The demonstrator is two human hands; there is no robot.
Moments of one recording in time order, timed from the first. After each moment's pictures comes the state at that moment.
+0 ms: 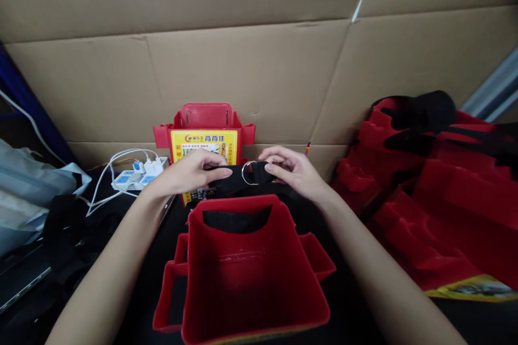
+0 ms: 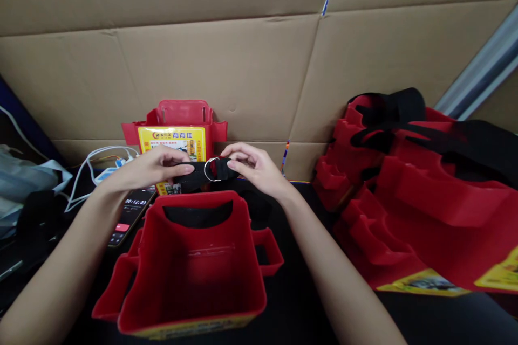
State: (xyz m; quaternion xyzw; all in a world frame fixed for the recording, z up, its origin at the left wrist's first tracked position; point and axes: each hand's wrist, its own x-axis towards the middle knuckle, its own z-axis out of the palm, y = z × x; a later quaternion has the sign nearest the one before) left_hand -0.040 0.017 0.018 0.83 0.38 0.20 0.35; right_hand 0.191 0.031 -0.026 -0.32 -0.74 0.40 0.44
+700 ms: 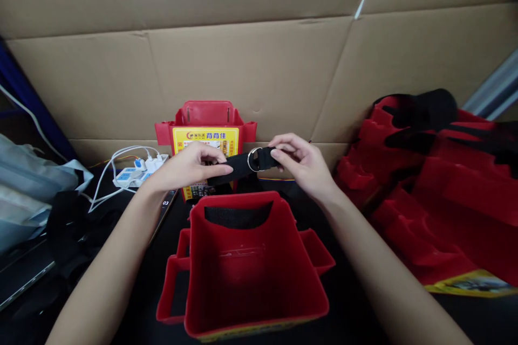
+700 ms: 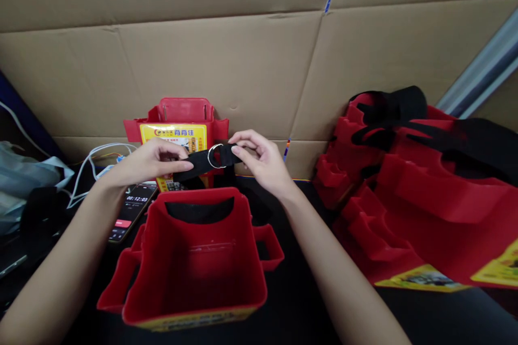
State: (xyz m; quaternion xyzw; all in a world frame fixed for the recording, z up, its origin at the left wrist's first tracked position) left_hand -0.044 0.016 0.022 0.82 0.39 0.25 0.34; right_hand 0.189 0.028 -0.020 -0.33 -0.71 0.35 0.52
